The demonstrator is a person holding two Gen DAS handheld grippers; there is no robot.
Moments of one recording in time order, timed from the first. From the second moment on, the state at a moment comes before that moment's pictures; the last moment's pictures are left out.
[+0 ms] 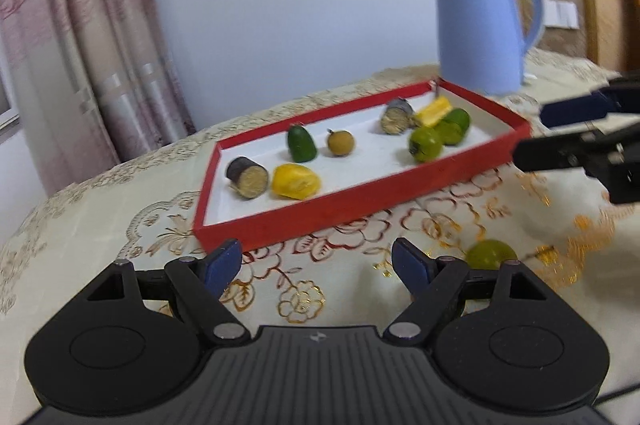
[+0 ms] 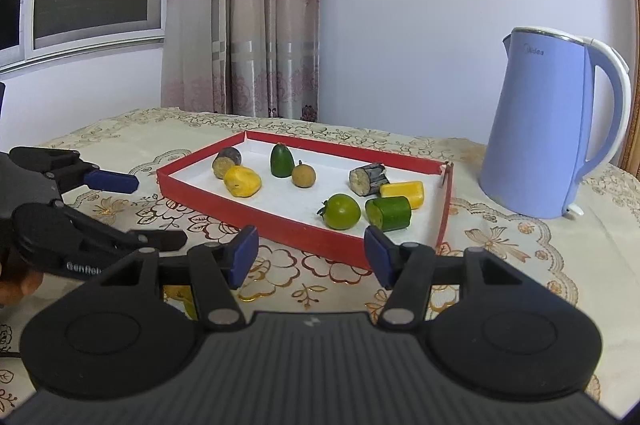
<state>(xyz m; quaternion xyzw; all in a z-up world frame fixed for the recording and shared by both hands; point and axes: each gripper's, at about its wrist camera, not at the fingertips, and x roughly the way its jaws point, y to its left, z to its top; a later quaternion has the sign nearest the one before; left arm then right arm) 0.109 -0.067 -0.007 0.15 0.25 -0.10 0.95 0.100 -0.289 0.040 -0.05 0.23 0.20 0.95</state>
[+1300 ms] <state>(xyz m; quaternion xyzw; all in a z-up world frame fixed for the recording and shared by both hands) 0.084 -0.078 -0.007 0.24 0.22 -0.20 0.92 0.099 -0.286 0.038 -0.05 0.23 0.20 0.95</state>
